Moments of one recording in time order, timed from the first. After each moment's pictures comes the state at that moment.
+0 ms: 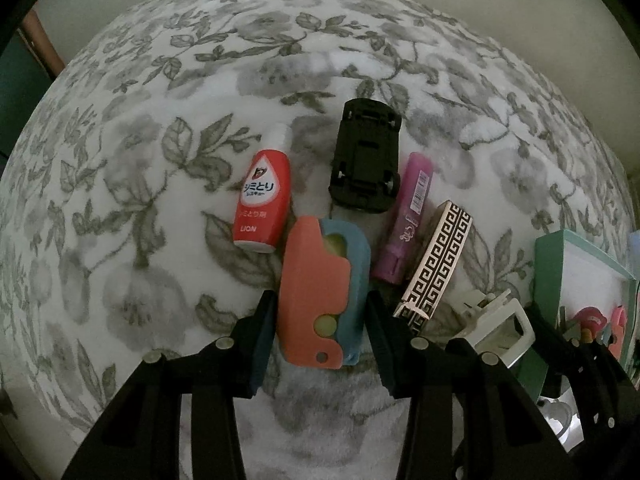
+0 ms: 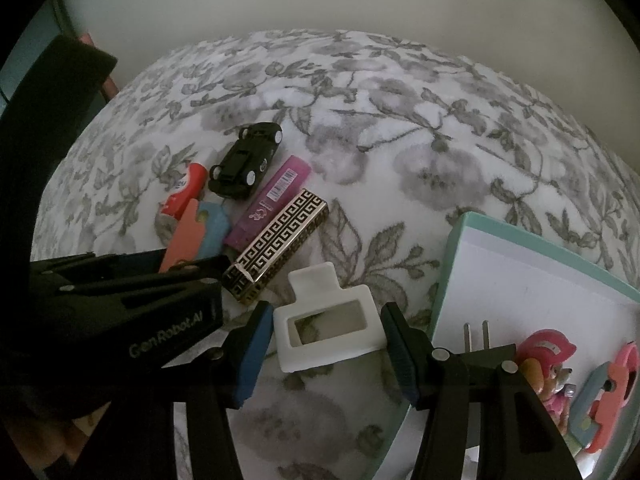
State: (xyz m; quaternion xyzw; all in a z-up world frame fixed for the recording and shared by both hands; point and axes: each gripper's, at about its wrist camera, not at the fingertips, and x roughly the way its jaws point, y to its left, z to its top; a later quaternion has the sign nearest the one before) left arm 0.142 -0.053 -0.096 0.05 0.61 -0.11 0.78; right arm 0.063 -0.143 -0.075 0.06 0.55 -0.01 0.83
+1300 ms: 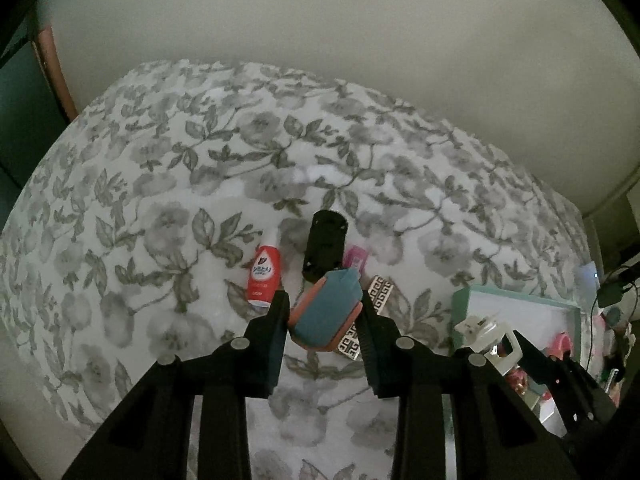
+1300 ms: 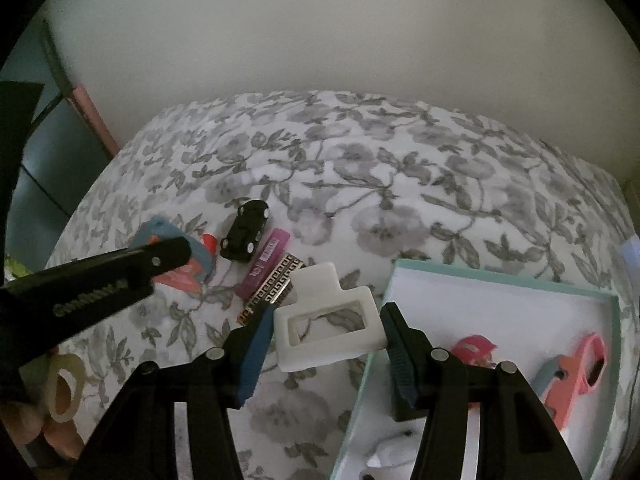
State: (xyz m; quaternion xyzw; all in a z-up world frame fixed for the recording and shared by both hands) left arm 0.121 -0.031 0.011 0.01 0.52 -0.15 0.84; right arm 0.040 -0.169 -0.006 0.11 0.49 -0.04 0.86
